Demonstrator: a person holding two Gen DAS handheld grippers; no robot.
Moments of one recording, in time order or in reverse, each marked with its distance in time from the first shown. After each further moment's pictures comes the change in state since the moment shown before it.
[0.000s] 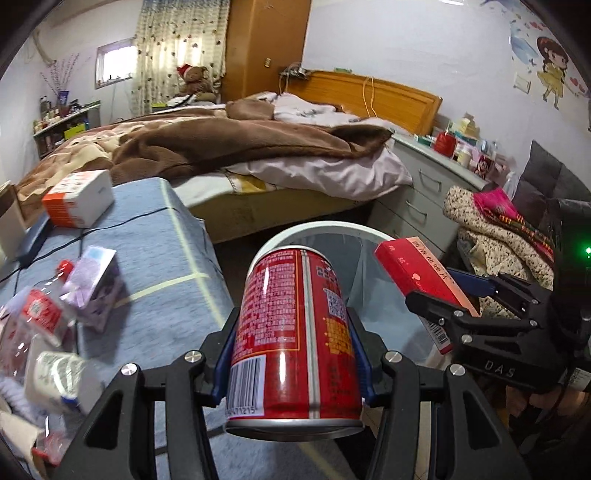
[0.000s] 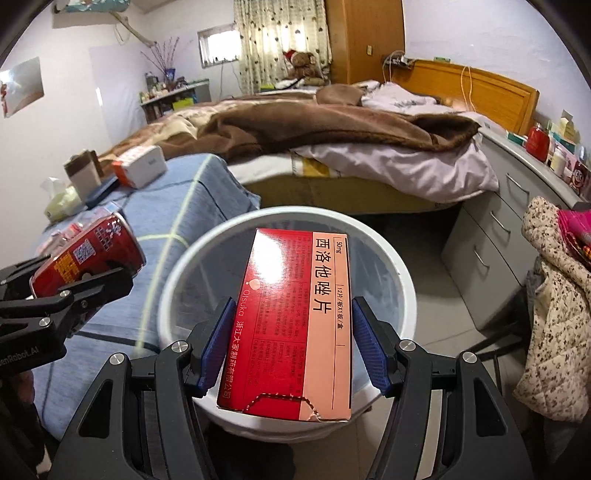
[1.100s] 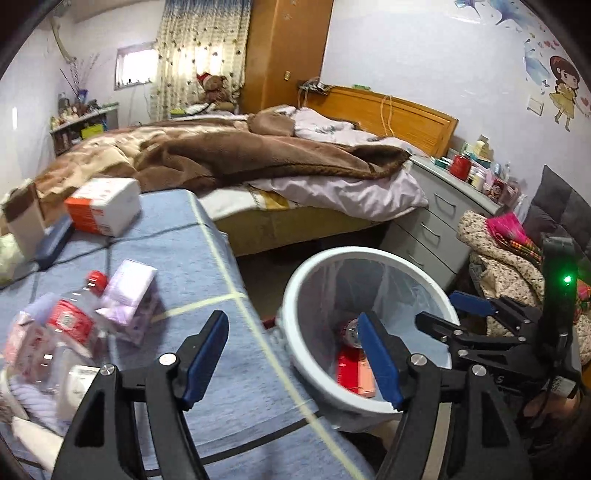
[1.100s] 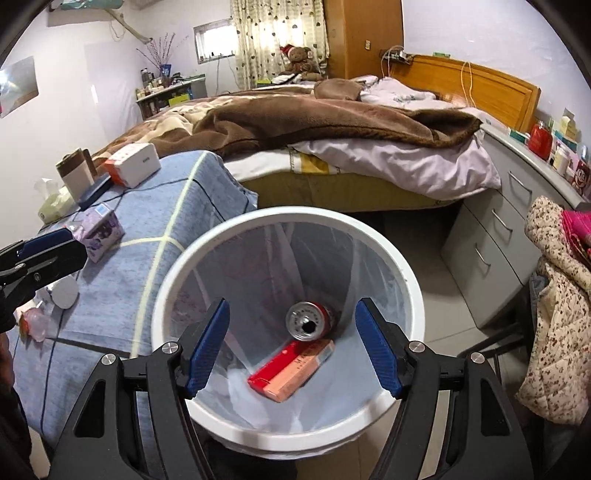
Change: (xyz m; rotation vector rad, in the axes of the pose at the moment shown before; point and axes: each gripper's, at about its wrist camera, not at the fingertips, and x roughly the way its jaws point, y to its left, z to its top) left arm -0.027 0.034 0.009 -0.043 -0.067 0.064; right arm 0.005 0.003 0.007 0.004 0.008 -0.001
